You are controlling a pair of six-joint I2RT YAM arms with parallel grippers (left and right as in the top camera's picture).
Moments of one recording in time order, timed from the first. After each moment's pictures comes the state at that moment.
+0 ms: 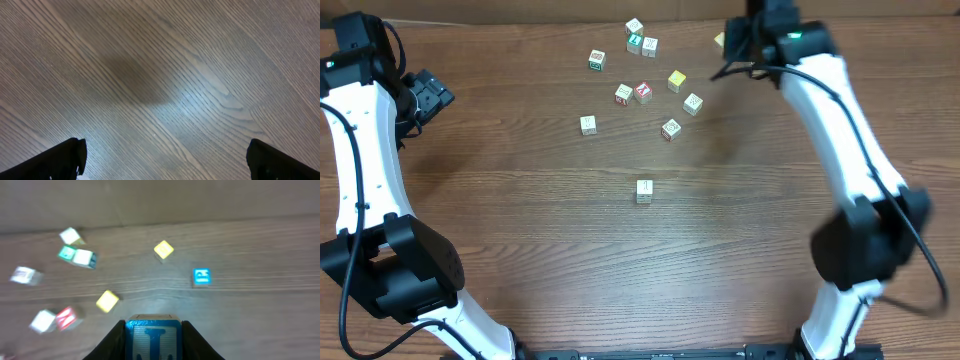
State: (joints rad) left arm 0.33 1.94 1.92 -1.20 -0.11 -0.52; right arm 0.22 1.99 2.01 -0.85 0.14 0.23
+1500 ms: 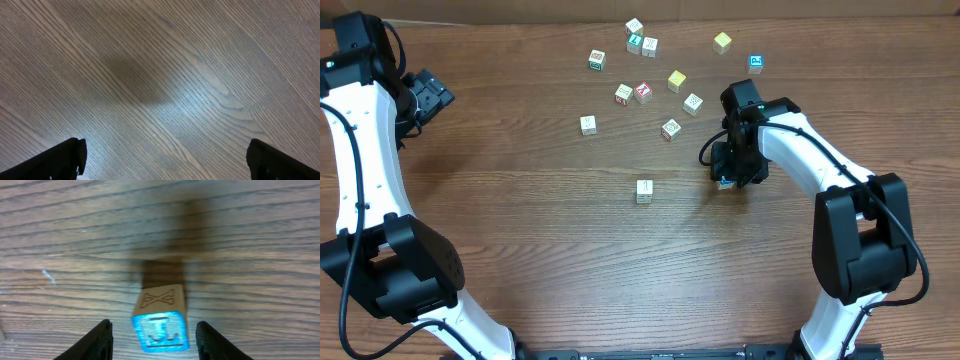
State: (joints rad) left arm 0.33 1.94 1.92 -1.20 -0.11 -0.52; right arm 0.28 1.96 1.38 -0.92 -0.07 0.32
